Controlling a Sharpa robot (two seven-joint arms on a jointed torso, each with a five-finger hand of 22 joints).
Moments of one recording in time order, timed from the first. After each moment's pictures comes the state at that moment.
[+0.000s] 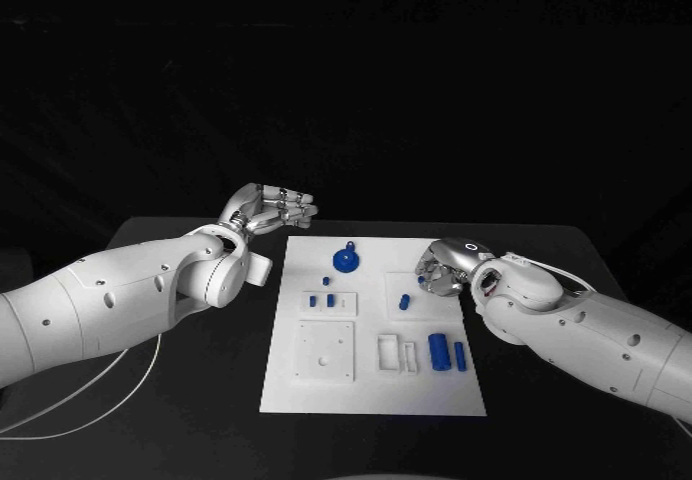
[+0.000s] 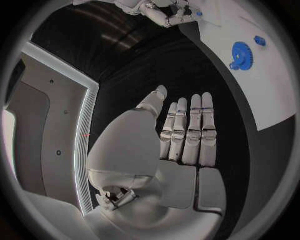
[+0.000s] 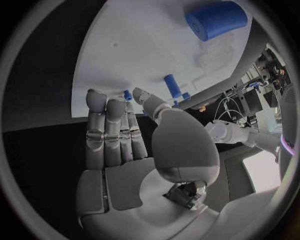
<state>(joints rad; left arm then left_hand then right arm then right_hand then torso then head) 1.23 -0.75 -0.10 1.31 -0.27 -0.40 0.40 1.40 -0.06 0.15 -0.02 0.16 1.07 0.13 0.07 0.07 1.19 0.10 0.06 0.06 1.18 0.11 0.06 0.07 0.08 1.08 0.09 0.07 0.34 0.93 -0.70 0.22 1.31 -1.79 -0.22 -0.19 1.23 -0.15 0.49 -0.20 0.22 1.15 0.10 0.07 0.07 1.25 0.06 0.07 0.06 1.40 -0.03 0.84 0.85 0.13 1.47 -0.06 0.44 1.28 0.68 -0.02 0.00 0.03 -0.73</state>
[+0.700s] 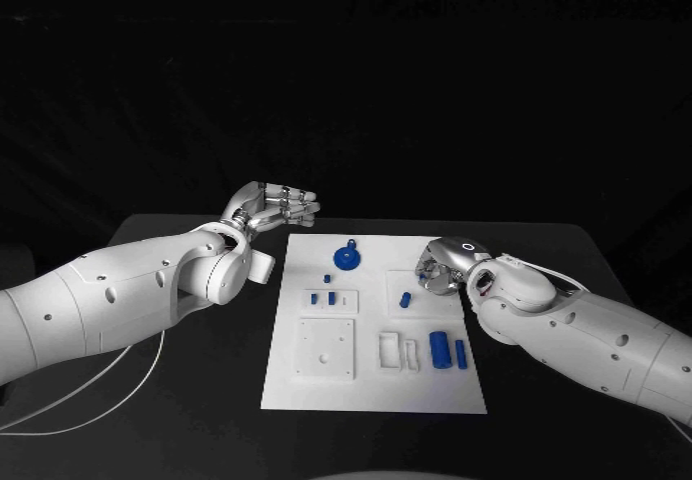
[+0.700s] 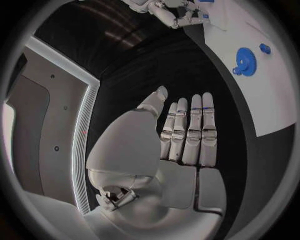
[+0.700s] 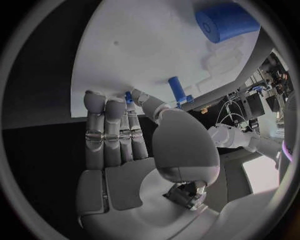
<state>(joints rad) 1.23 -0.75 -0.10 1.31 -0.23 -0.37 0.41 1.40 -0.06 0.15 -0.02 0.16 1.07 0.13 0.07 0.07 1.19 0.10 0.06 0.06 1.19 0.10 0.06 0.07 0.08 1.09 0.09 0.07 0.30 0.93 -0.67 0.19 1.28 -1.82 -0.26 -0.21 1.24 -0.13 0.57 -0.19 0.14 1.23 0.08 0.06 0.08 1.33 0.03 0.06 0.06 1.40 -0.04 0.85 0.85 0.11 1.47 -0.06 0.47 1.28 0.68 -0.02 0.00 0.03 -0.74</state>
